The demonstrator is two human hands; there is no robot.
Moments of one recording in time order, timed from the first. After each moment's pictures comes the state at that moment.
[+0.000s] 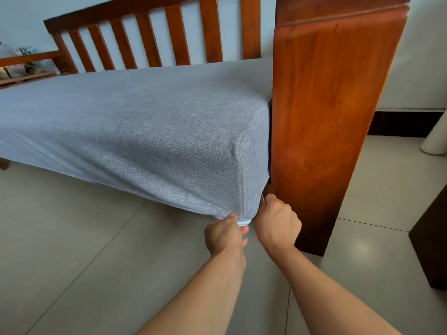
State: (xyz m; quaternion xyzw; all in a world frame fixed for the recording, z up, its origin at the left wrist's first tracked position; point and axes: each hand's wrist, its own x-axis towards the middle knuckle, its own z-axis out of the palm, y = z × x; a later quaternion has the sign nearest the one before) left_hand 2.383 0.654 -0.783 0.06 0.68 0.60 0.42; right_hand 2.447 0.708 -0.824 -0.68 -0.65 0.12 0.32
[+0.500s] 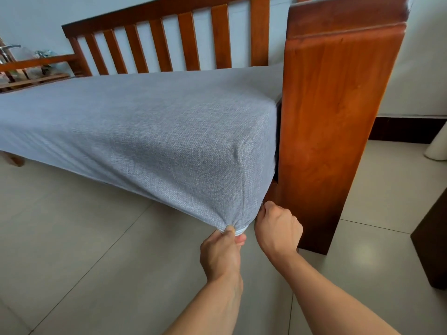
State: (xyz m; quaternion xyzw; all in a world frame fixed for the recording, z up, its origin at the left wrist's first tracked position) left_hand 2.376 0.603 -0.785 0.10 0.68 0.63 0.36; right_hand 2.443 0.676 -0.815 -0.65 -0.69 0.10 0.30
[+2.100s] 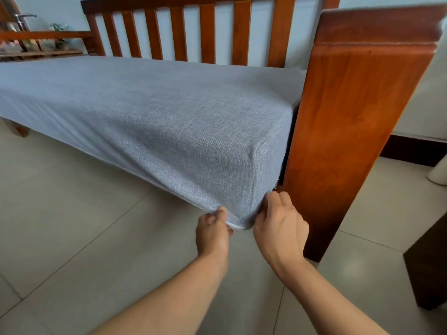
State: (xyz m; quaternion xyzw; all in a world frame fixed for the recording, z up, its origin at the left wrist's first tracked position) left_hand 2.349 0.621 -0.797 0.14 0.69 0.62 0.36; right_hand 2.449 0.647 -0.778 -0.57 -0.74 0.00 0.36
